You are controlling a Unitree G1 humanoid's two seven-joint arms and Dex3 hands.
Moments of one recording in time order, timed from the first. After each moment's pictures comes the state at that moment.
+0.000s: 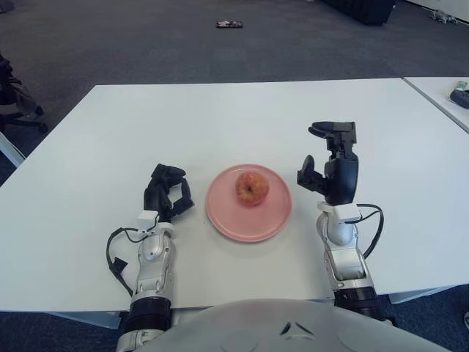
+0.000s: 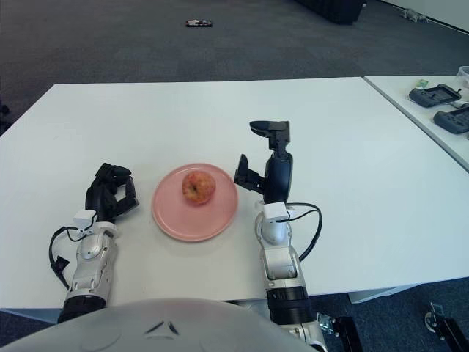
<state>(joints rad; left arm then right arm) 0.13 -0.05 0.14 0.23 -0.06 -0.40 0.07 0.05 0.10 0.05 0.01 -0.28 -0.59 -0.39</state>
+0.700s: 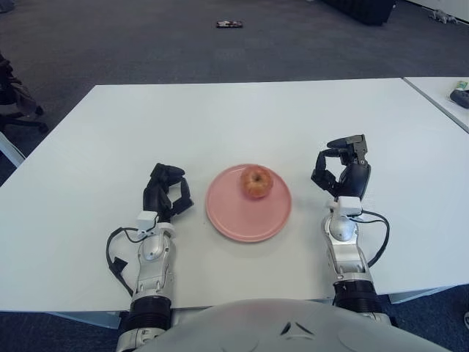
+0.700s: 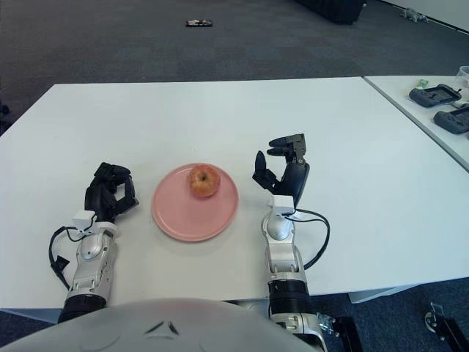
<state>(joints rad) 0.13 -0.04 0.15 0.25 -0.07 -0.42 0.07 0.03 0.10 -0.03 0.10 -0.33 -0.46 -0.47</state>
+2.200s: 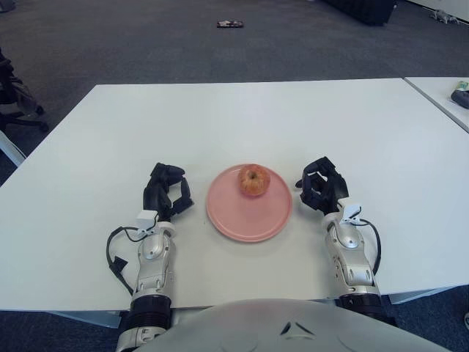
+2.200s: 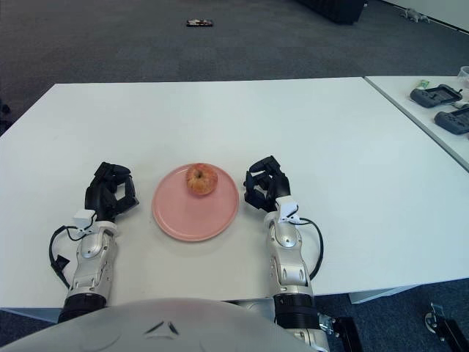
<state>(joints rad) 0.12 -0.04 0.15 0.25 -0.07 -0.42 0.07 0.13 0.08 -0.01 0.02 -0.03 -0.10 -0.07</state>
